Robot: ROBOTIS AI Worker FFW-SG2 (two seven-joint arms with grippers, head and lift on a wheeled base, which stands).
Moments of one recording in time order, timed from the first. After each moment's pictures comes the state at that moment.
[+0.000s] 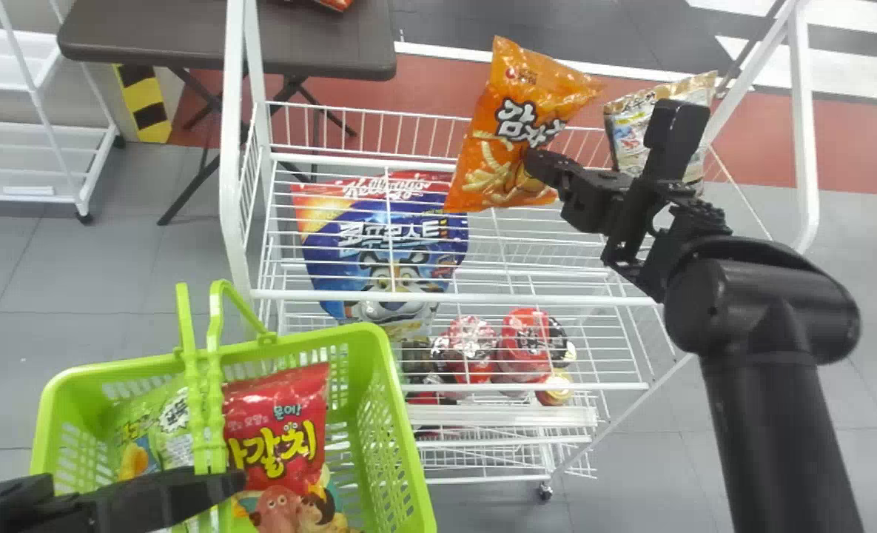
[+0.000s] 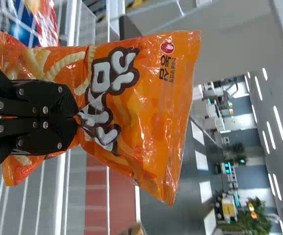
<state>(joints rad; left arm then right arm) 0.41 0.14 0.31 -2.14 0.28 1.22 -1.57 -0.12 -0.17 -0.09 -1.76 -0.27 0.71 0.36</state>
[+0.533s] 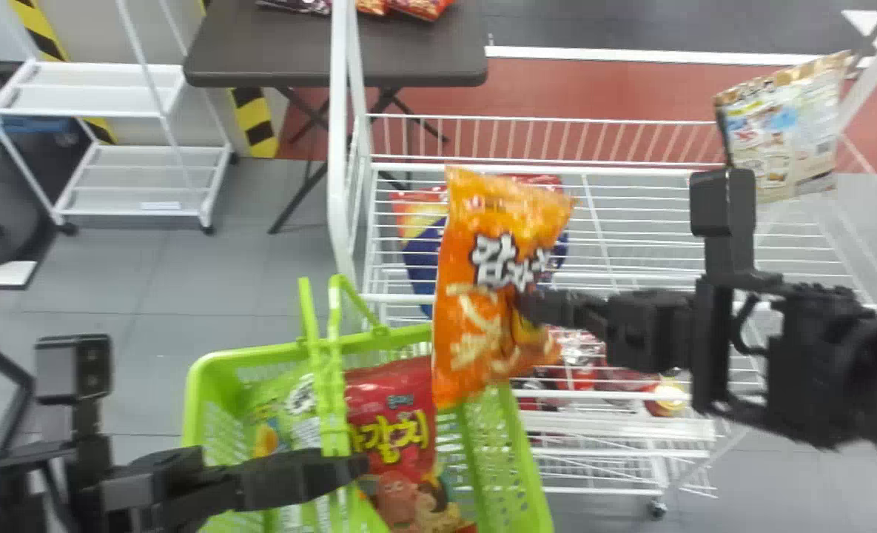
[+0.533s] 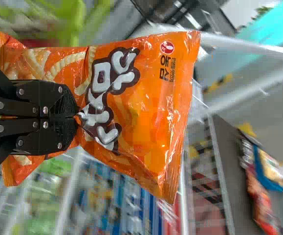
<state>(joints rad) 0.39 0.14 0.29 -2.14 0.28 1.22 -1.57 0.12 -0.17 -0.03 -2.31 -0.56 1.43 0.29</state>
